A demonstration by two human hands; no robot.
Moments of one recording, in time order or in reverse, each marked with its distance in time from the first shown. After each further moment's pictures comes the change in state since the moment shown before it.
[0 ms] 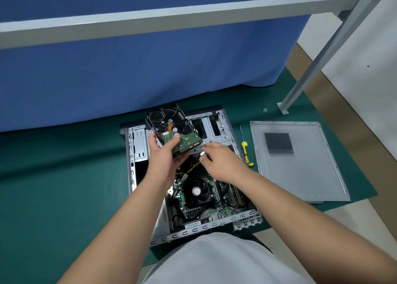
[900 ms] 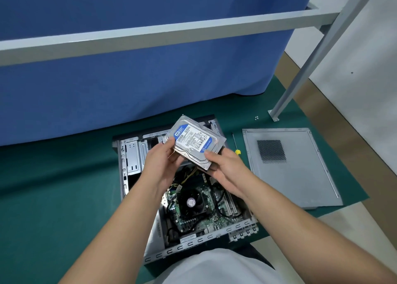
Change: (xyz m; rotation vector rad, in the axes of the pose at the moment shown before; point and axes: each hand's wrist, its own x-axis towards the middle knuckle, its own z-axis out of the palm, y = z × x) left_hand 0.007 0.015 0.025 -0.021 -0.041 -0.148; right_hand -0.006 0.013 -0.010 1.479 0.067 0.246
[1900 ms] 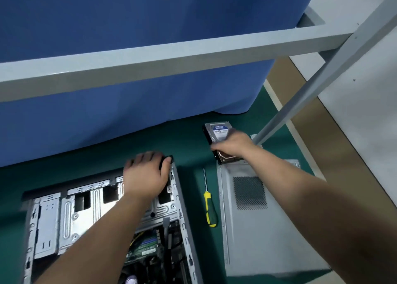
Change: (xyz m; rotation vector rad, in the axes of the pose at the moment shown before) left_hand 0.174 -0.039 0.102 2.038 0.180 0.581; right_hand 0.227 -0.172 -0.171 -1.387 0.271 0.179
